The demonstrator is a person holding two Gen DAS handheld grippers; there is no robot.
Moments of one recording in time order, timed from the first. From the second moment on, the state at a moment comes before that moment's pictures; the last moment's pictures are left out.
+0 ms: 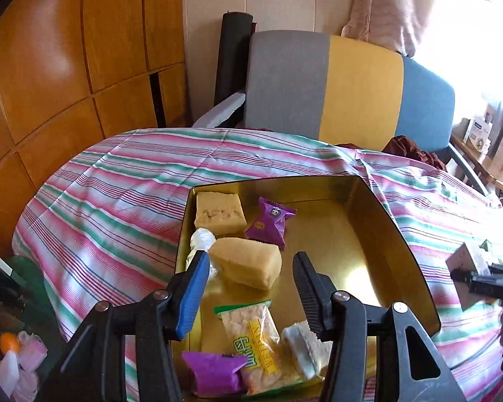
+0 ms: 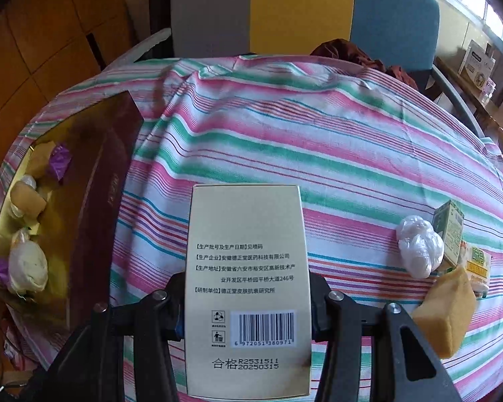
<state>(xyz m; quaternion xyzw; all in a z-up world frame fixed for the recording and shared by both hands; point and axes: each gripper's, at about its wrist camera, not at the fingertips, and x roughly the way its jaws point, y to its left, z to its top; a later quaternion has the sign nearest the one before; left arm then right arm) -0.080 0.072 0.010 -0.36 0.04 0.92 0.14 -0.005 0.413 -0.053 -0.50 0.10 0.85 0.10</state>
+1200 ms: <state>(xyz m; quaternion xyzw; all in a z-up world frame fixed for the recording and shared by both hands) -0.076 -0.026 -0.025 -0.40 -0.03 0.91 0.08 -0.134 0.201 -0.067 -0.52 0.16 0.83 -0.08</state>
